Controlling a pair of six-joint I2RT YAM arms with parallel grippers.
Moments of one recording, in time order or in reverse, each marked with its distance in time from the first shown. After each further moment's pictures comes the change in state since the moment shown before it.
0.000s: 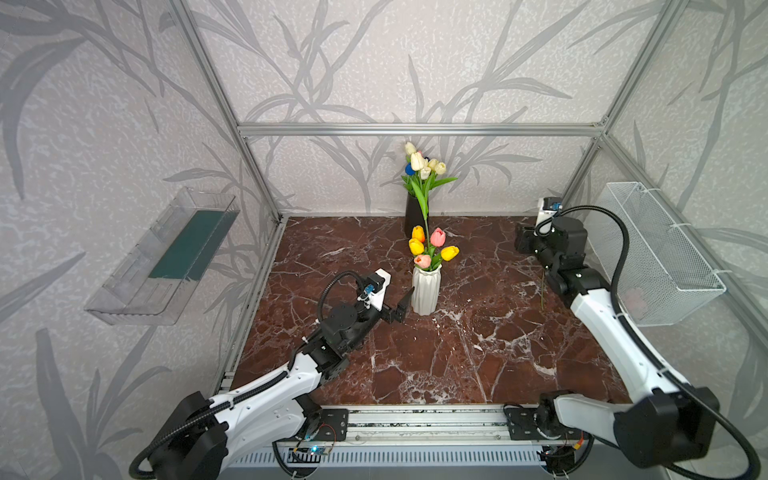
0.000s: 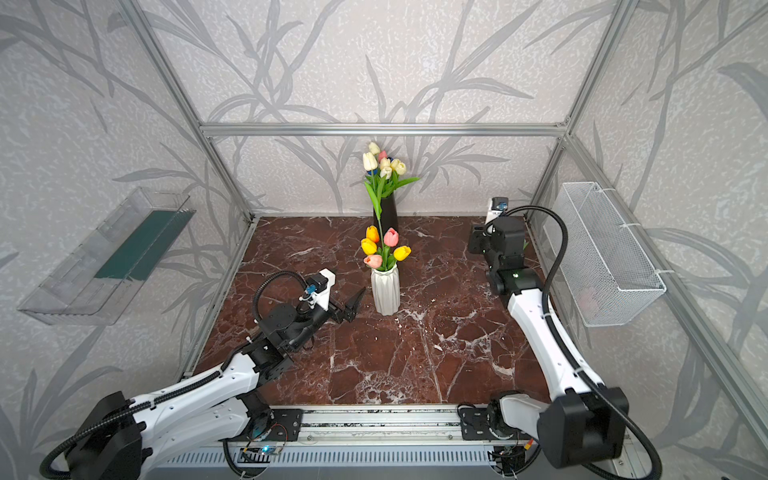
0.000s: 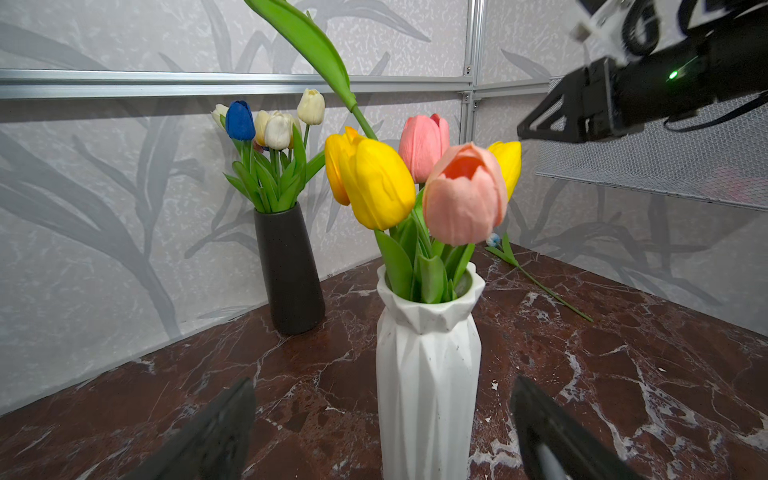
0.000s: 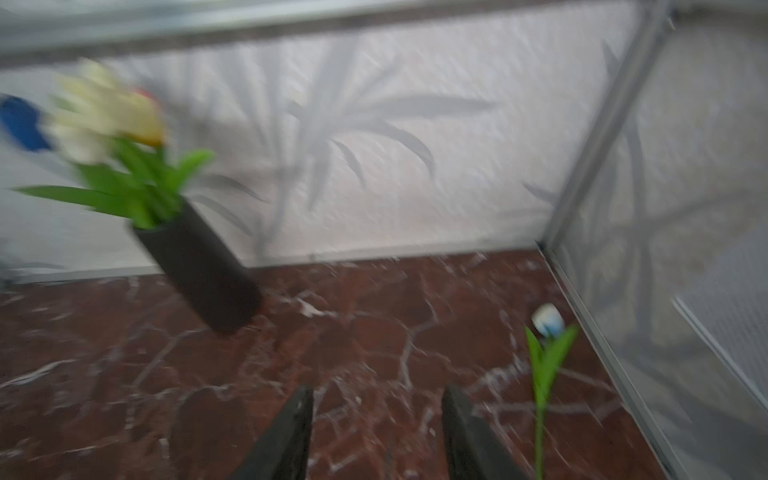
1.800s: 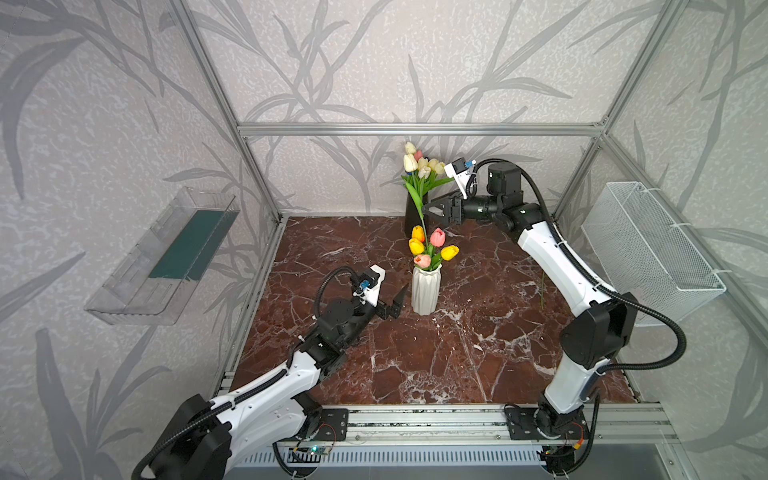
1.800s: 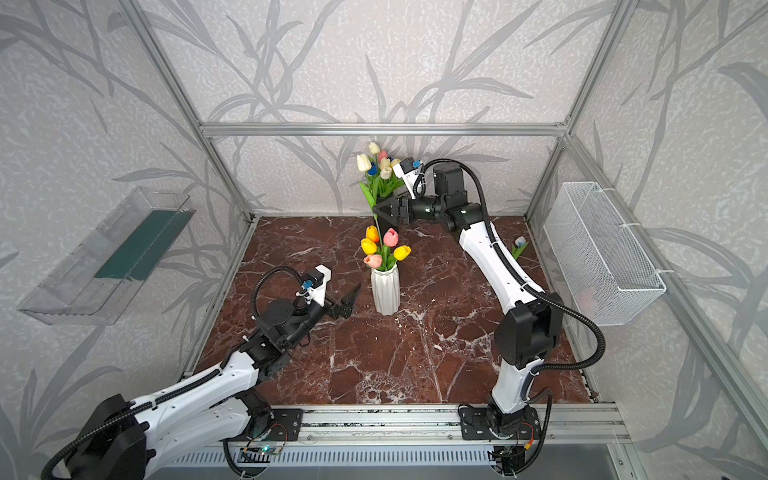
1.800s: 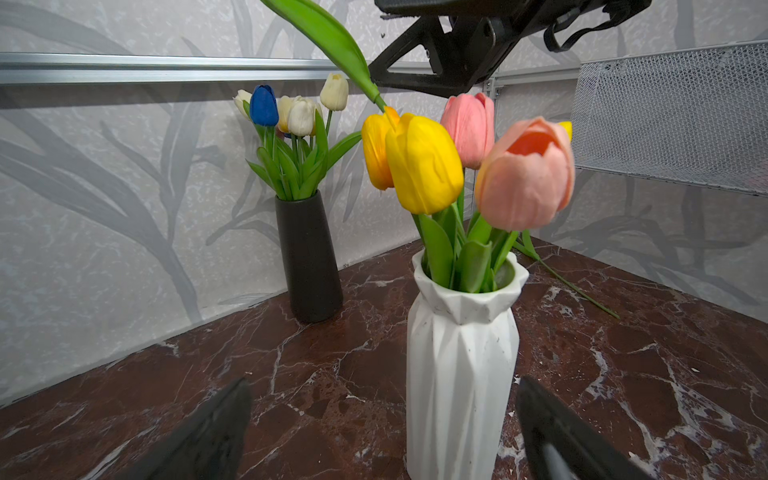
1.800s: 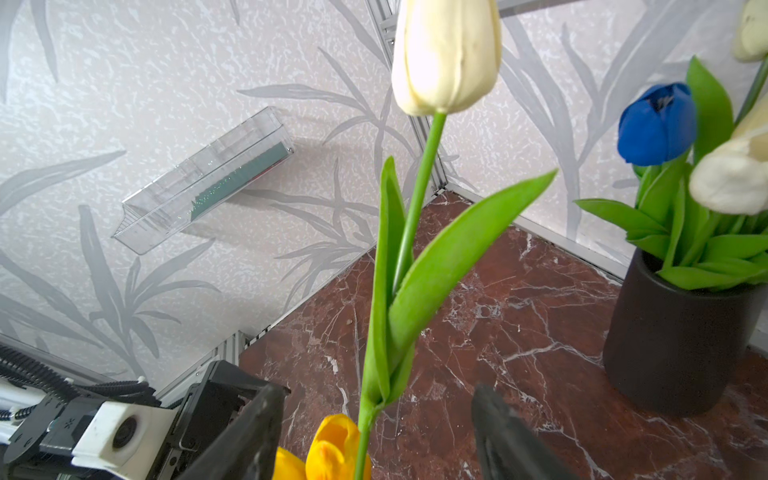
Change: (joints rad) left arm 0.070 -0.003 0.000 -0.024 0.032 -0.002; right arm 0.332 0.489 0.765 -0.161 -0.970 0.023
